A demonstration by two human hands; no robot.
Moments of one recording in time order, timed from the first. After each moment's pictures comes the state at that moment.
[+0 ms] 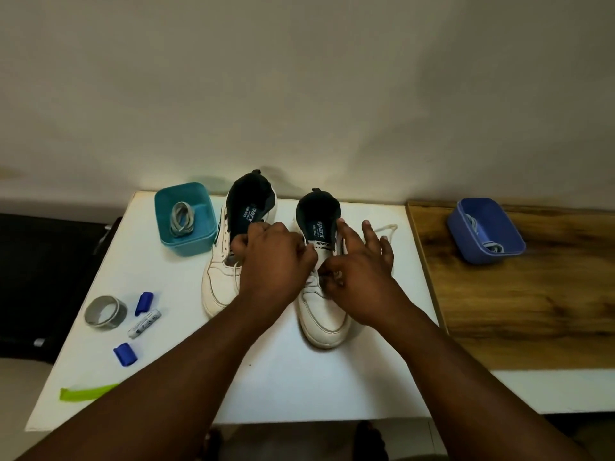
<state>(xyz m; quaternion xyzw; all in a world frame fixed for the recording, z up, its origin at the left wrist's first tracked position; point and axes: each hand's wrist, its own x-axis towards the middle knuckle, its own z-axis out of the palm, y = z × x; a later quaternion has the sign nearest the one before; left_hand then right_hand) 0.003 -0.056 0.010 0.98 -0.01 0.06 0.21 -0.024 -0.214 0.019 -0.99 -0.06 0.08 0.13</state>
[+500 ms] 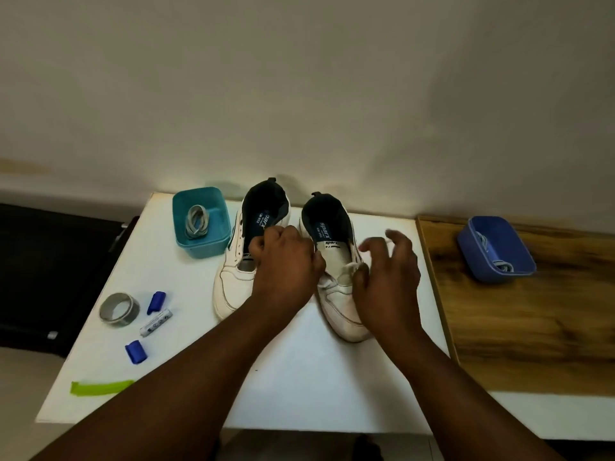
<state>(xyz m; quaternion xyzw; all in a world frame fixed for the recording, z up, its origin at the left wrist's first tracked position) 0.009 -0.057 0.010 0.99 -0.03 0.05 0.15 -0.030 -0.218 0.013 -0.97 0.05 -0.12 0.22</state>
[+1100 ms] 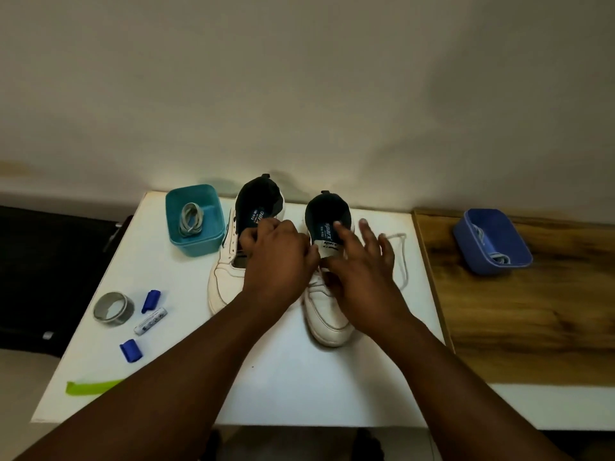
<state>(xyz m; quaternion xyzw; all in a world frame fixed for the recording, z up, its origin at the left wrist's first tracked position) 0.010 -0.051 0.010 0.99 -0.05 0.08 0.14 -0.023 -0.214 0.012 -0.98 -0.12 -0.02 0.12</state>
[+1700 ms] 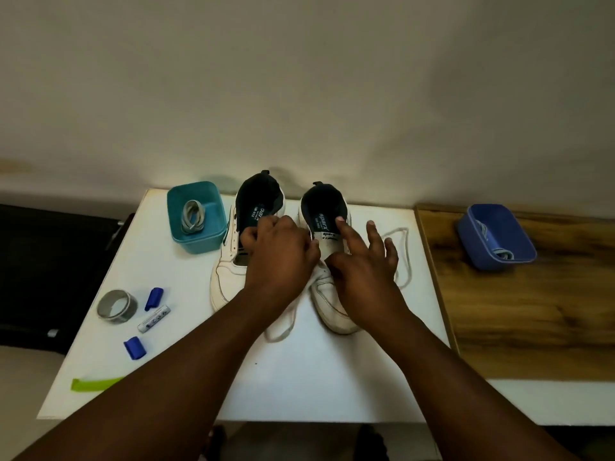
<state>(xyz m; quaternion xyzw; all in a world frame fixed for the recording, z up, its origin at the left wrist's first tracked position) 0.008 -0.051 0.010 0.98 -0.04 0.08 0.19 -0.022 -0.212 0.002 -0.99 -0.10 -0.03 0.08</state>
